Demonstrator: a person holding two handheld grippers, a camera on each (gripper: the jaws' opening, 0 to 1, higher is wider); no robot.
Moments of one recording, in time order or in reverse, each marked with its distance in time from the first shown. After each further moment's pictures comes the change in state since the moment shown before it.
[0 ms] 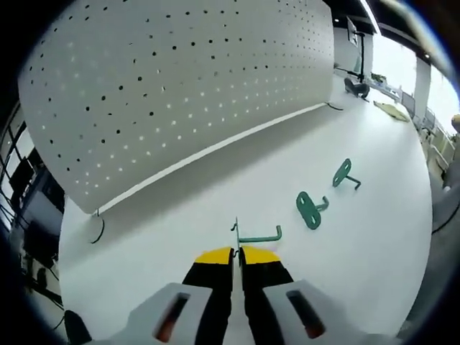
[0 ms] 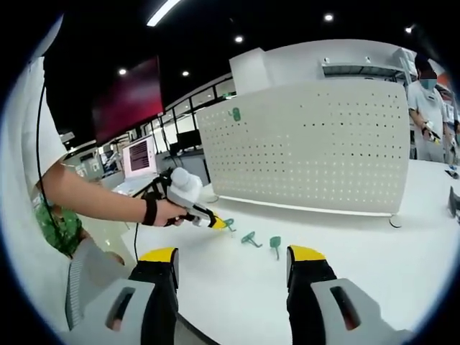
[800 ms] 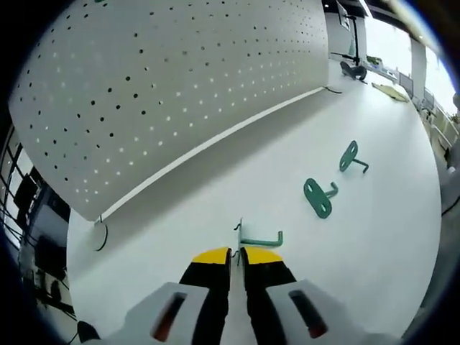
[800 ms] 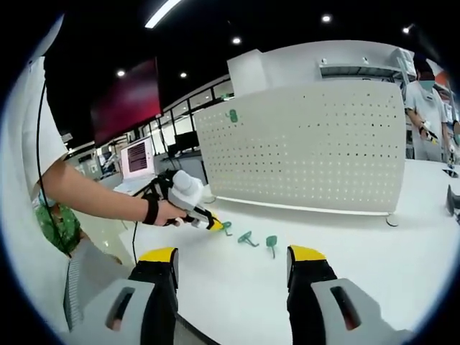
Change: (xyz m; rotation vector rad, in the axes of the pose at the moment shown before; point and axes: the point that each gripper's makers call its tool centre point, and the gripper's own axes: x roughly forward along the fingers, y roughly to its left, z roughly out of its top) left arm 0.015 0.011 -0.012 0.103 0.066 0.032; right arm -0.004 -0.006 -0.003 -0.004 0.003 -0.017
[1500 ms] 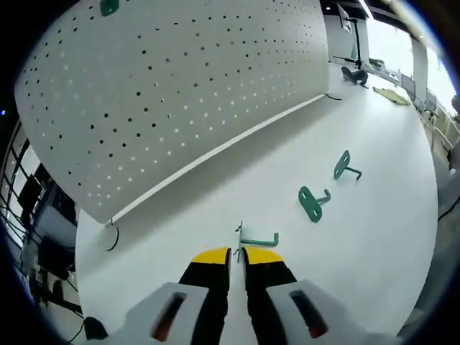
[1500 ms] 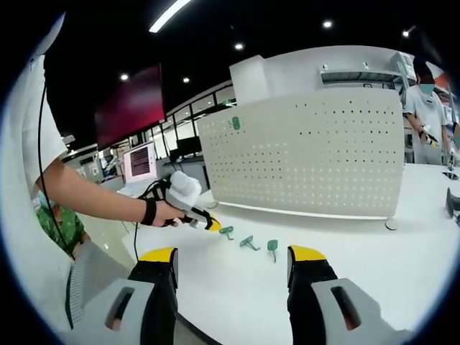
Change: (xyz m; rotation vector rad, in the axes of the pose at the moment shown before) left arm -0.018 0.000 0.008 0.001 -0.021 0.028; right arm -0.011 0.004 0.006 0.003 -0.045 0.006
